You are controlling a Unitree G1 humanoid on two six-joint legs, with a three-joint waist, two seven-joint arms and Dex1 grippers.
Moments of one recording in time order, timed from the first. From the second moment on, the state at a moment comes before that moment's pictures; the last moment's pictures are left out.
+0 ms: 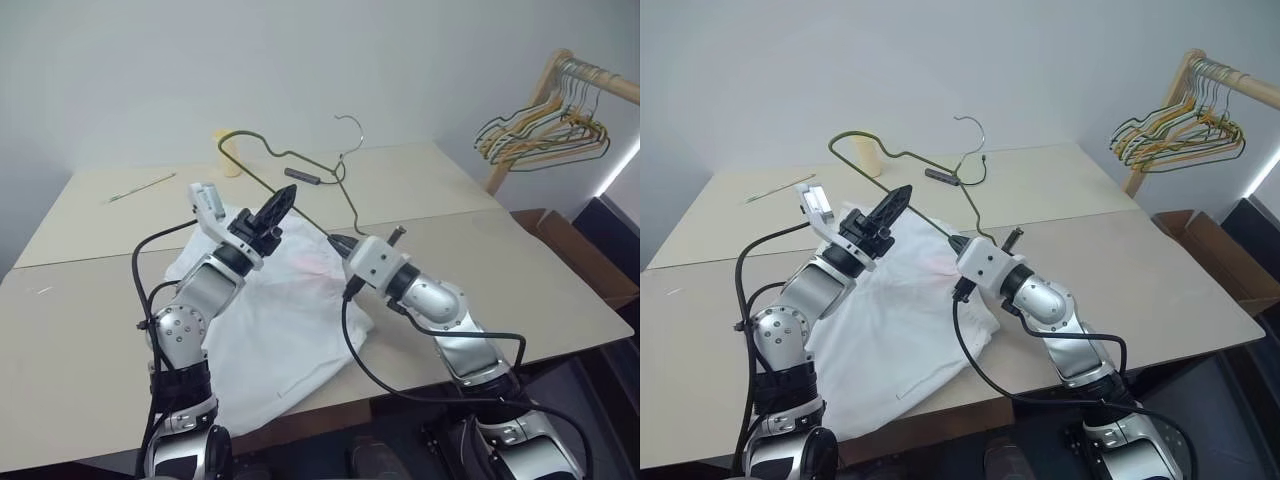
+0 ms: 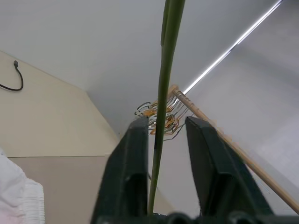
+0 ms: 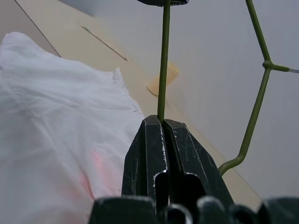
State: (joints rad) left arm -0.45 0.09 0.30 -0.22 -1.12 0.74 -0.11; right arm -0.41 -0.34 0.29 -0.15 -0.16 0.04 0.45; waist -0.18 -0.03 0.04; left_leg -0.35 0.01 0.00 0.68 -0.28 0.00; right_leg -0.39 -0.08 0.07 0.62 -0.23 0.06
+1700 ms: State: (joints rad) left arm -0.43 0.52 0.37 -0.17 -1.18 0.70 -0.92; right arm -0.66 -0.45 0.17 0.02 0.65 0.86 1.14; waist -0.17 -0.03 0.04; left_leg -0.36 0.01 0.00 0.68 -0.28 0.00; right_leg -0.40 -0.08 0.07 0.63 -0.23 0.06
